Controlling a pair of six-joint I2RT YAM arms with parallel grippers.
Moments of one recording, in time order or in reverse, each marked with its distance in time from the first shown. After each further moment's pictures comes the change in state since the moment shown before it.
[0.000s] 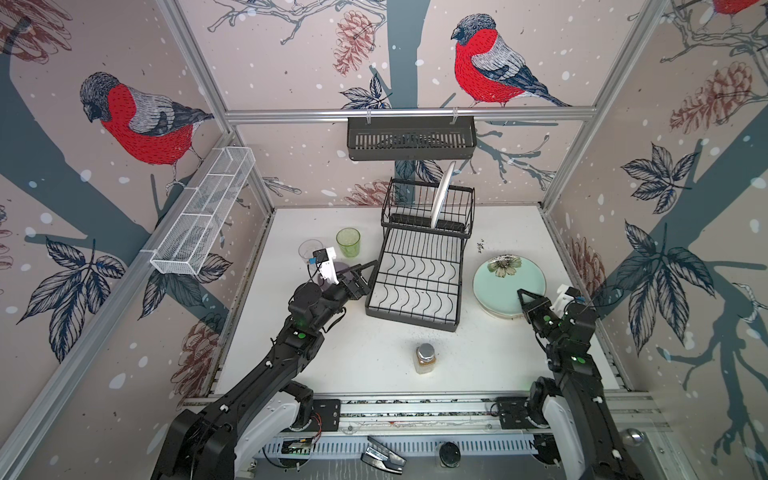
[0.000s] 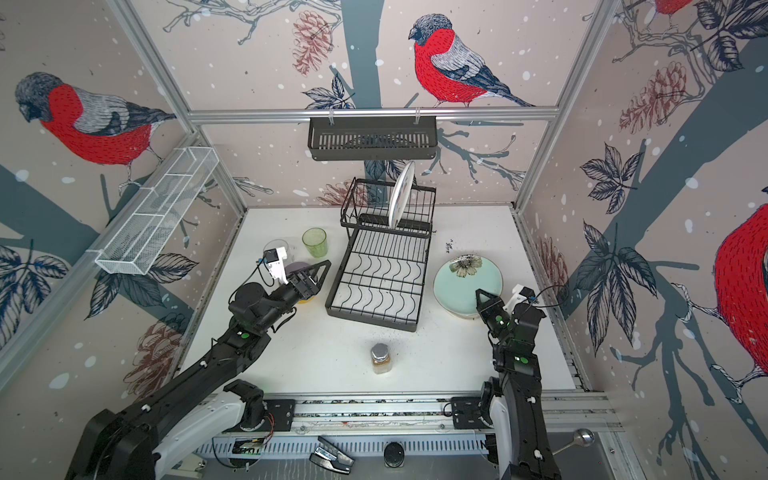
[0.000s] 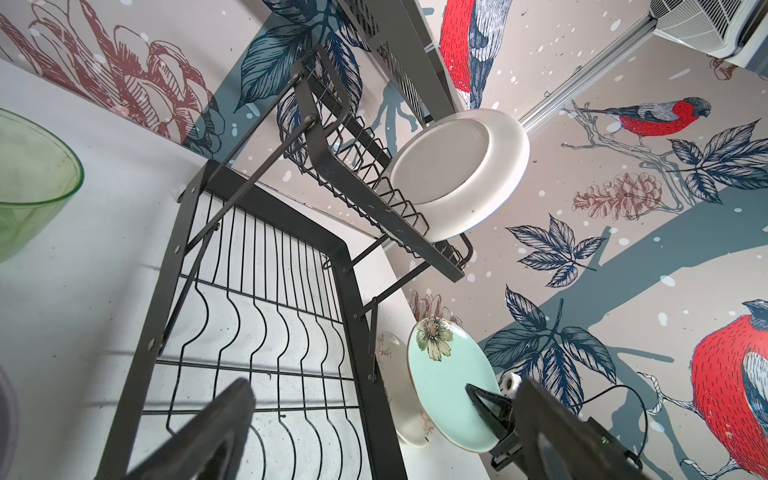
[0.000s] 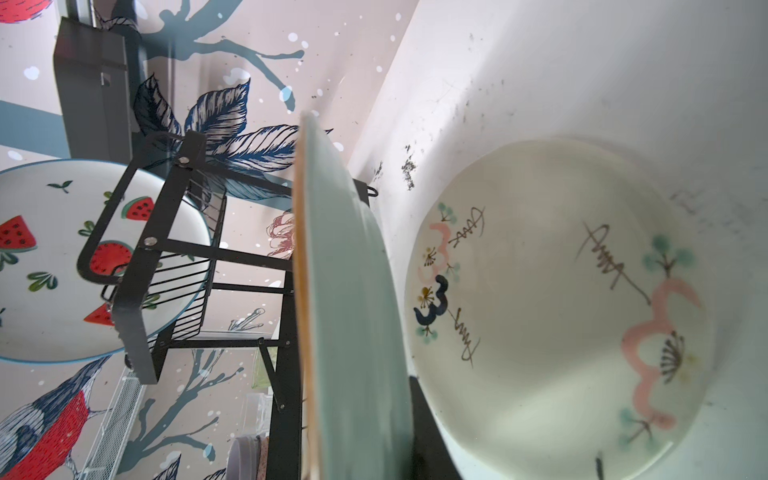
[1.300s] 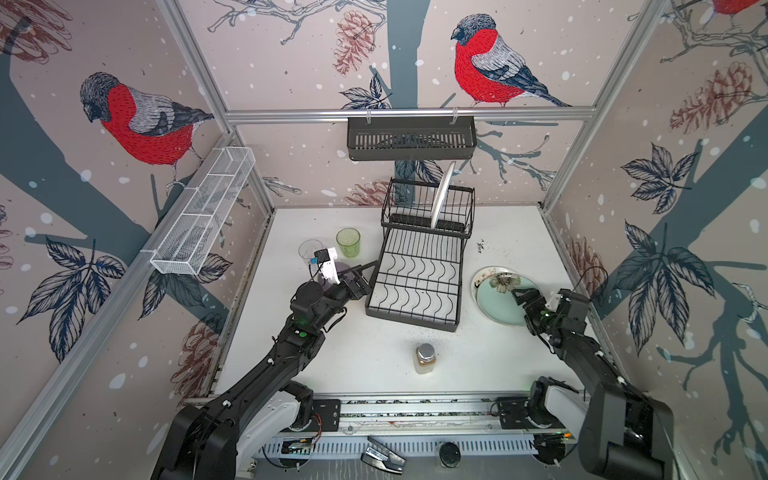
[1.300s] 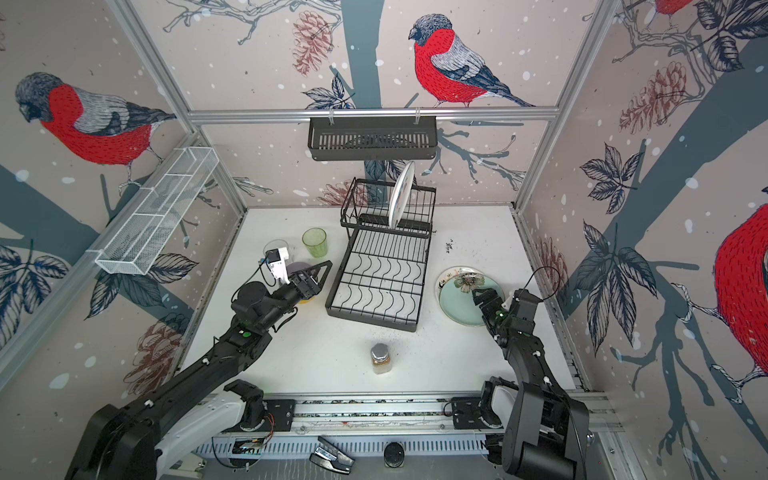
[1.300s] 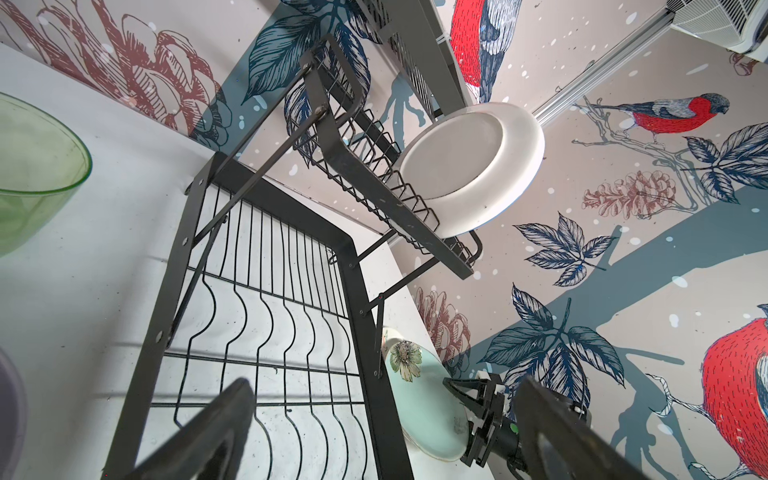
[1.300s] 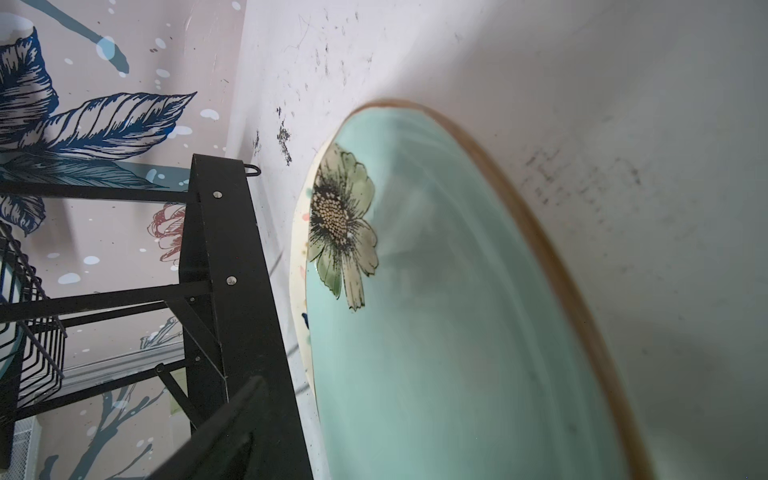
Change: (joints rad) left arm 0.000 0.031 0.000 0.003 -0.002 0.000; right arm -0.036 0.407 0.113 -0.048 0.007 -0.132
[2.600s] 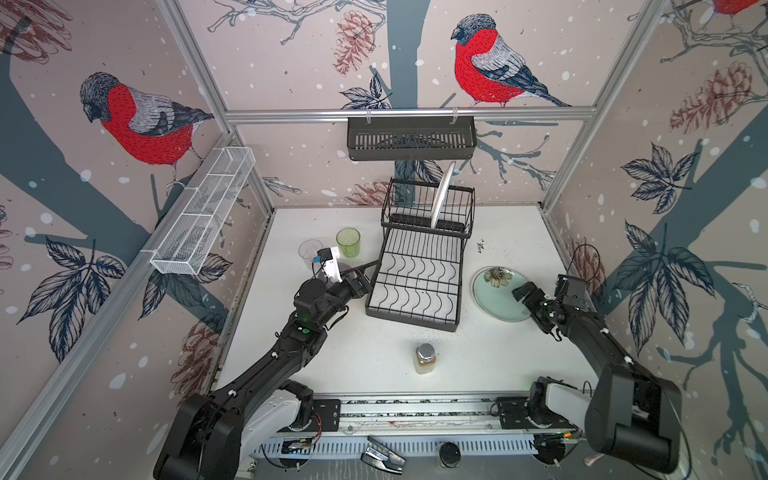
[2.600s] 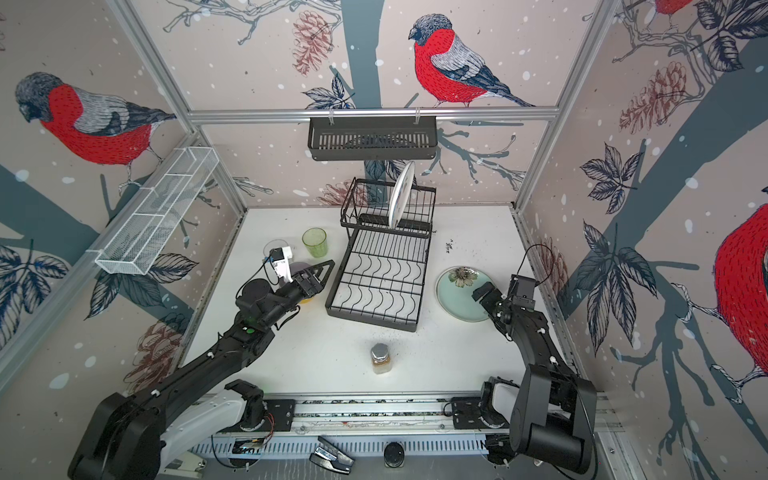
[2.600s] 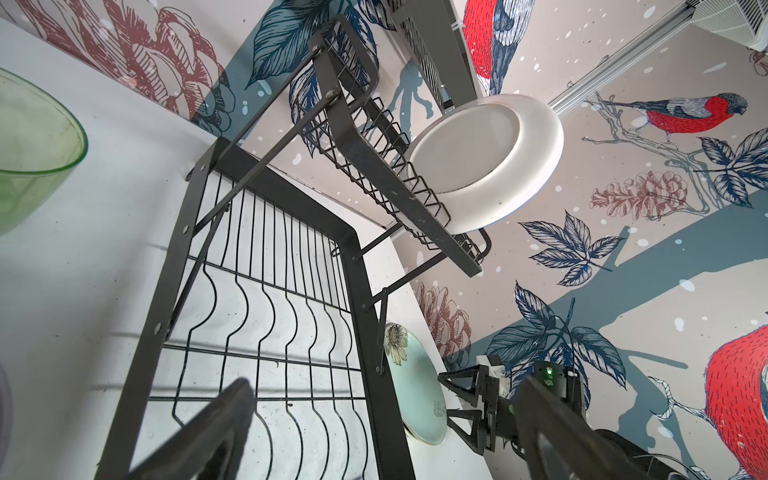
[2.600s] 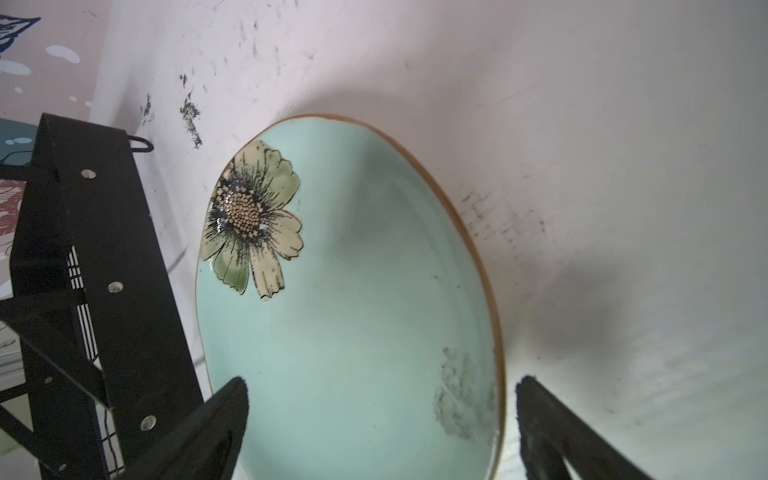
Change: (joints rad) left arm 0.000 0.054 0.017 0.016 0.011 -0.013; right arm 0.063 0.121 0.223 -0.328 0.193 -0.215
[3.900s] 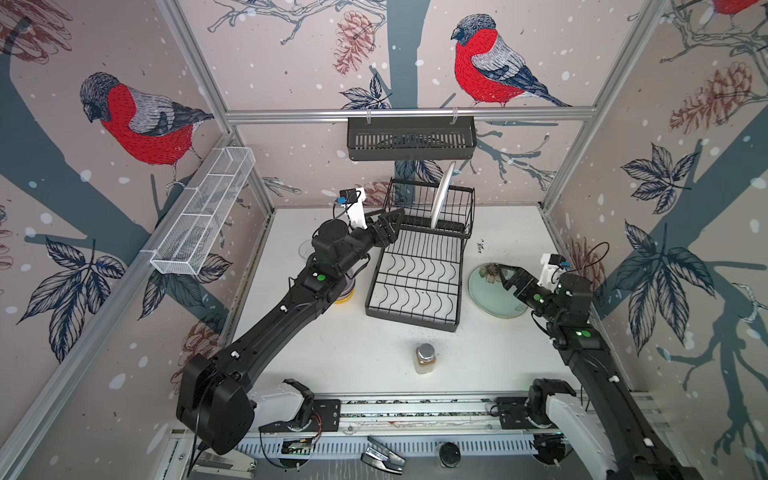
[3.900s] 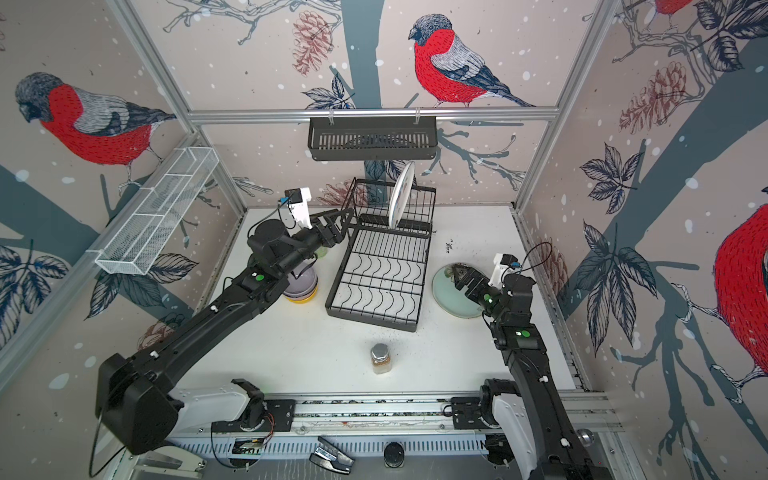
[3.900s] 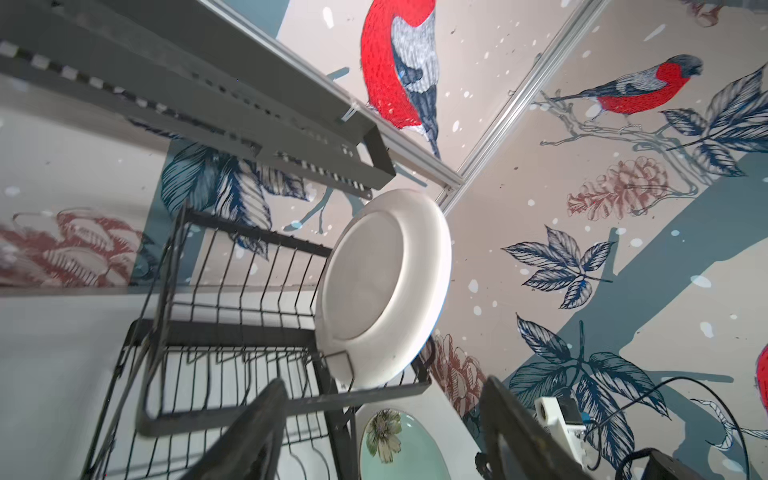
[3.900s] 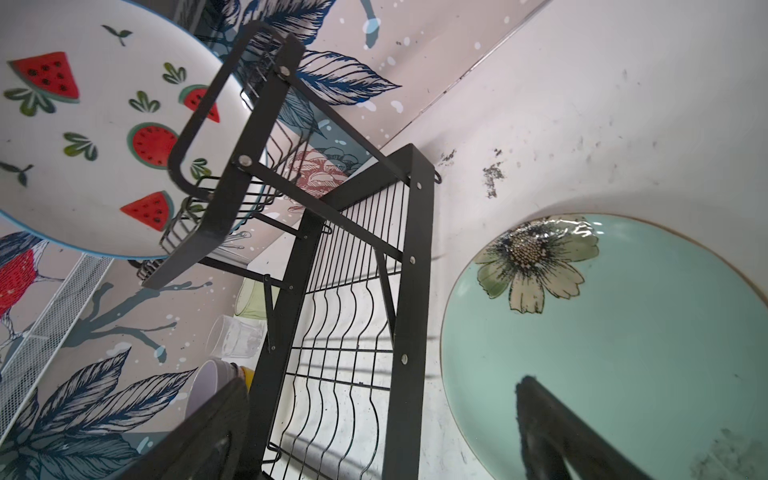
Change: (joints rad) left arm -0.136 0.293 0.682 -0.287 -0.112 0.273; right arm 0.227 -0.399 -0.032 0.212 -0.122 0.038
